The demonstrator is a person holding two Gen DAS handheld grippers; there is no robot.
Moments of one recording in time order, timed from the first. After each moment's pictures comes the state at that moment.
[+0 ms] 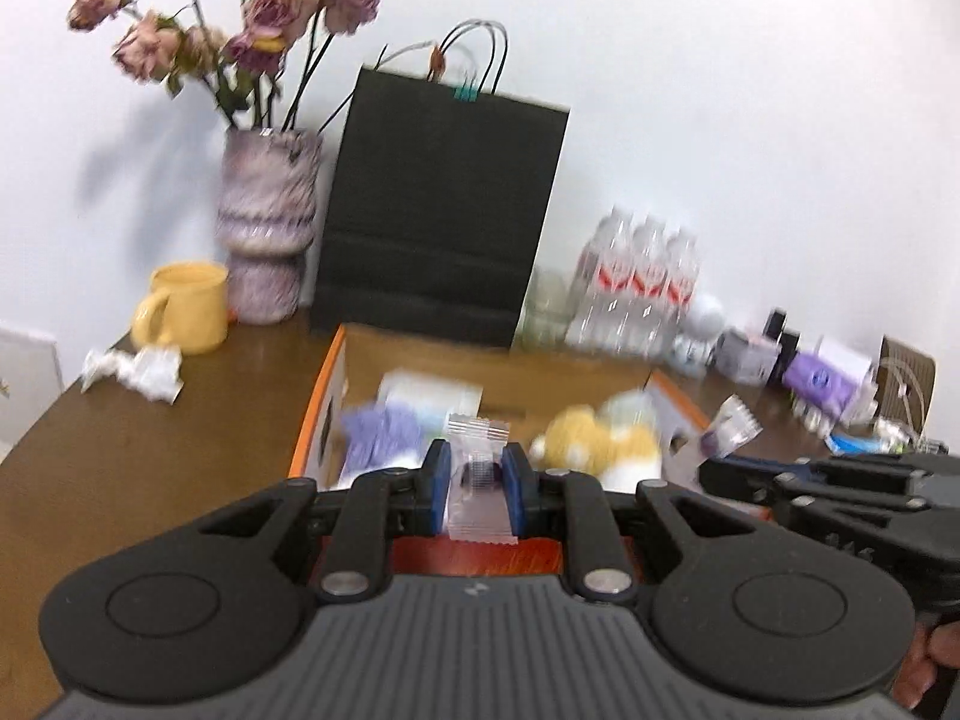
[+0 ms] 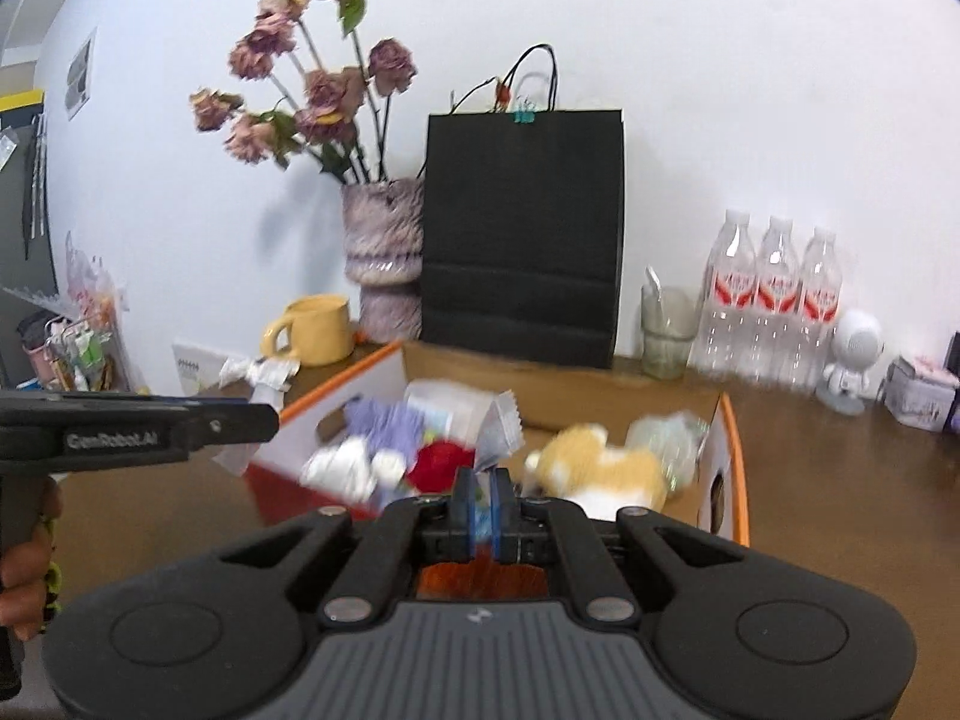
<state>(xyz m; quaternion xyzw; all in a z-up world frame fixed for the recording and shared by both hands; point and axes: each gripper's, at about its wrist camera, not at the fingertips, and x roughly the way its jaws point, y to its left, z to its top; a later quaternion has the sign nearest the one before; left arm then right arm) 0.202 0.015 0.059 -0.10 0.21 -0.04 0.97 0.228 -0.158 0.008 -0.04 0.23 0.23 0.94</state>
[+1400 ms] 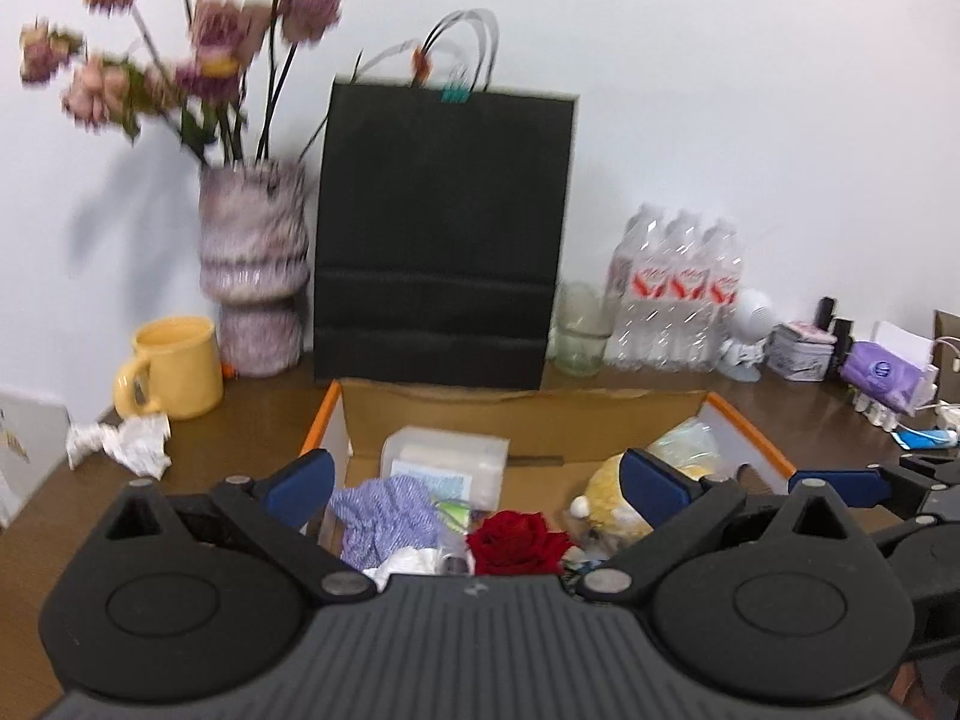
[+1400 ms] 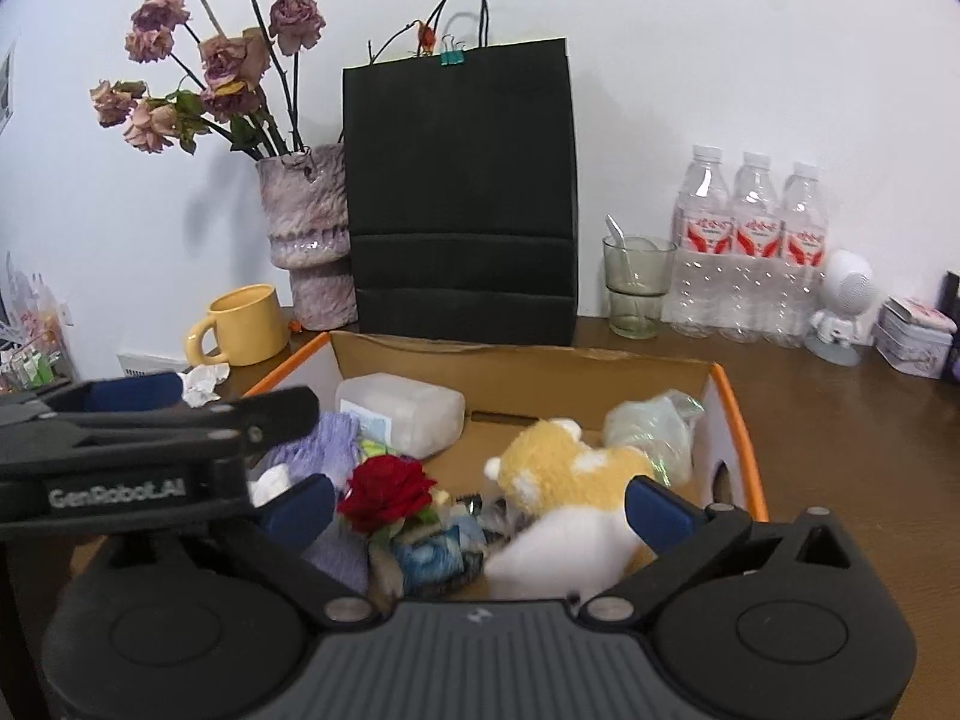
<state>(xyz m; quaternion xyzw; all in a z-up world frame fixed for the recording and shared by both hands) 0.244 -0.011 0.050 -0.03 0.19 -0.01 0.98 0.281 -0.148 -0.009 0.00 0.28 0.18 0.94</state>
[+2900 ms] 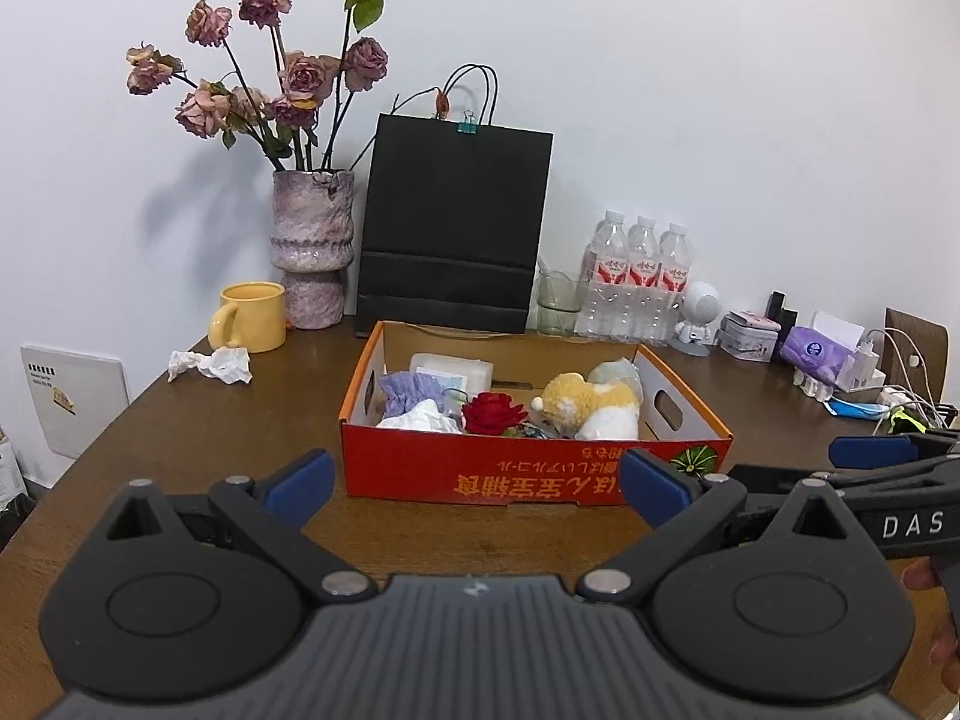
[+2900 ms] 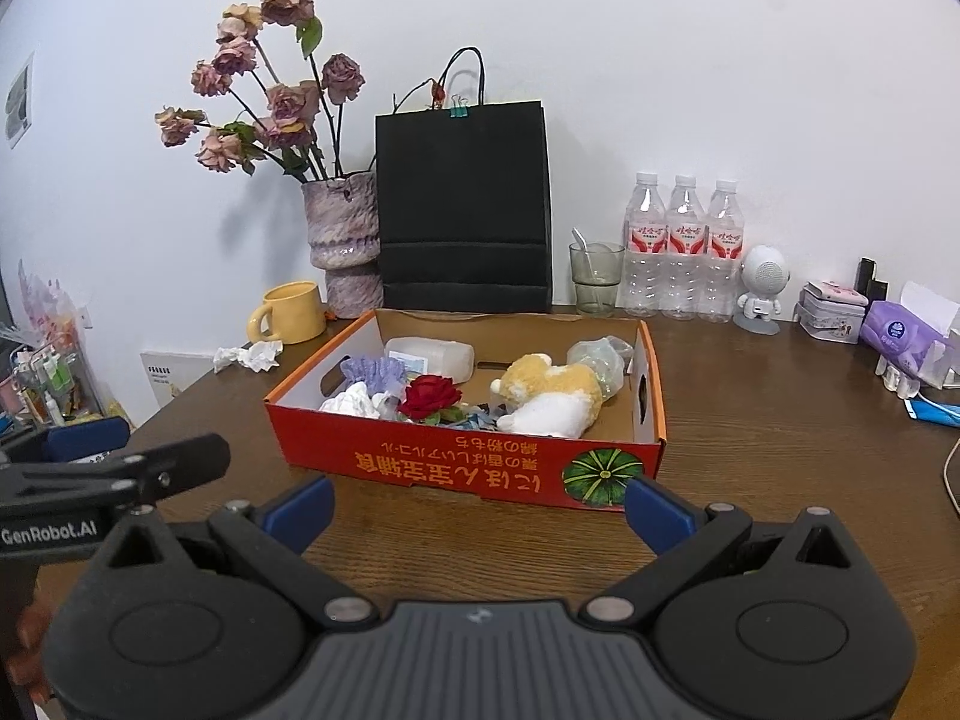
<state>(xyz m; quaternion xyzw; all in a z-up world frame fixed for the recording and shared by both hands) 0.075 -0.019 0.061 -0.05 0.20 0.00 0.98 0.115 -0.184 0.022 0.00 0.26 0.16 0.95</state>
